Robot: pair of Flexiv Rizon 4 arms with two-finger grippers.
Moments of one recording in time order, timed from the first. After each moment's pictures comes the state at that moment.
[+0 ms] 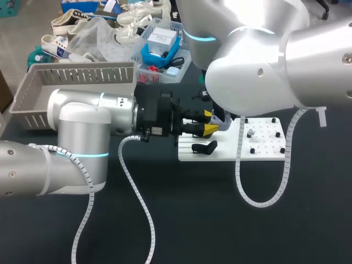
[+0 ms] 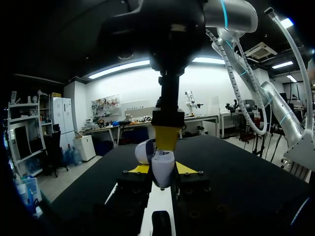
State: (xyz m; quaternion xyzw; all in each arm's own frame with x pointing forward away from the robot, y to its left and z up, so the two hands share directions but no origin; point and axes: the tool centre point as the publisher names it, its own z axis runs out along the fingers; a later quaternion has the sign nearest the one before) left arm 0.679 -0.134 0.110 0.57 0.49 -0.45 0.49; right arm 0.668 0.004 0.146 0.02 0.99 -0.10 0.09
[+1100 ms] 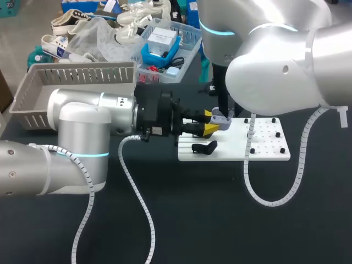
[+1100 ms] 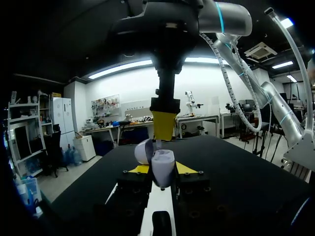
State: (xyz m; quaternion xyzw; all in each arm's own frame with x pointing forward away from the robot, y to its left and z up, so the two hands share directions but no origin) left arm 0.680 -0.134 0.110 0.57 0.49 -0.45 0.49; right arm 0.669 -0.003 0.156 0.02 0.99 -0.06 0.10
